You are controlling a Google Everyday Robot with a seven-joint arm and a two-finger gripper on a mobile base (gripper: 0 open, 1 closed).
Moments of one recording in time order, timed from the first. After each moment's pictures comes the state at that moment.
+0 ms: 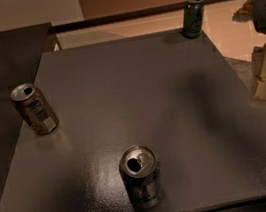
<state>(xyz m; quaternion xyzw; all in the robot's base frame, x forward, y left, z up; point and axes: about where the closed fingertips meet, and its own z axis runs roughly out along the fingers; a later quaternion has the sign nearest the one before) 0.438 -0.217 0.976 -0.60 0.78 -0.03 0.16</state>
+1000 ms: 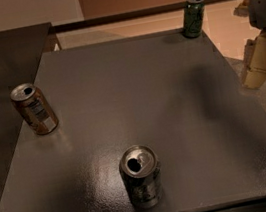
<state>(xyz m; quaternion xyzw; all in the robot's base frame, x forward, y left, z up) 0.473 -0.229 0.968 -0.57 0.80 -0.04 0.18</state>
